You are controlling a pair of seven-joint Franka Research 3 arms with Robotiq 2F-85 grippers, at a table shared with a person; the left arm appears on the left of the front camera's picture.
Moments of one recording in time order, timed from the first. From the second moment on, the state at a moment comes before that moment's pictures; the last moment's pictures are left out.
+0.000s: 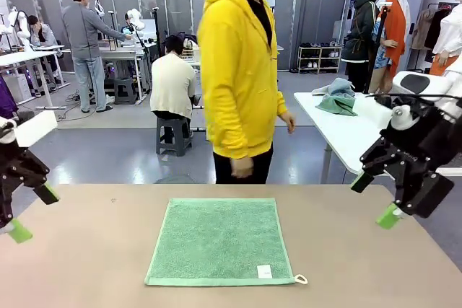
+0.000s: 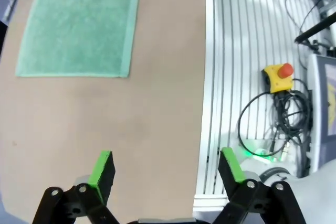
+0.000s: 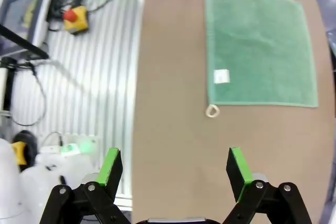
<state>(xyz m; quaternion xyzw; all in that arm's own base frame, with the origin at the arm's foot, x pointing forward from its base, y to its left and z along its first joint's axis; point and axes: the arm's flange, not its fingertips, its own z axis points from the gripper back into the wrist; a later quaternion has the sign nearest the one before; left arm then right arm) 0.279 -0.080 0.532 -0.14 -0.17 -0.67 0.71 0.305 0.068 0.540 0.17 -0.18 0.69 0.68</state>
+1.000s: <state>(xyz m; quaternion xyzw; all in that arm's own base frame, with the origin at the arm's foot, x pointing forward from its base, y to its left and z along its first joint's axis) 0.281 -0.103 0.526 -0.12 -0.17 -0.68 0.70 0.310 0.094 0.532 0.13 -0.21 0.70 0.67</state>
